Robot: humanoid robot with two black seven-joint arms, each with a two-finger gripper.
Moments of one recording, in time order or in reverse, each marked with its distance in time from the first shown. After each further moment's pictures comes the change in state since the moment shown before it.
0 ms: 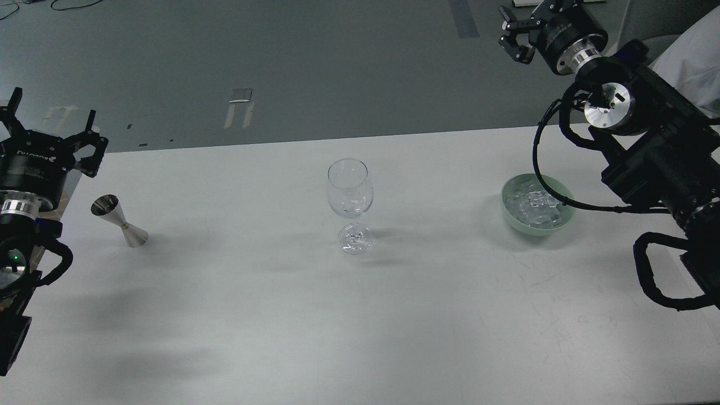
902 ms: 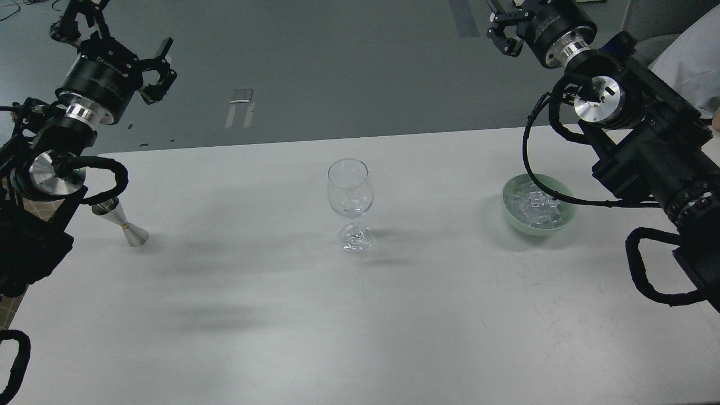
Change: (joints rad) left arm -0.458 -0.028 0.368 0.134 0.269 0.094 -0.069; right arm 0.023 0.015 0.001 0.001 0.003 0.002 0.001
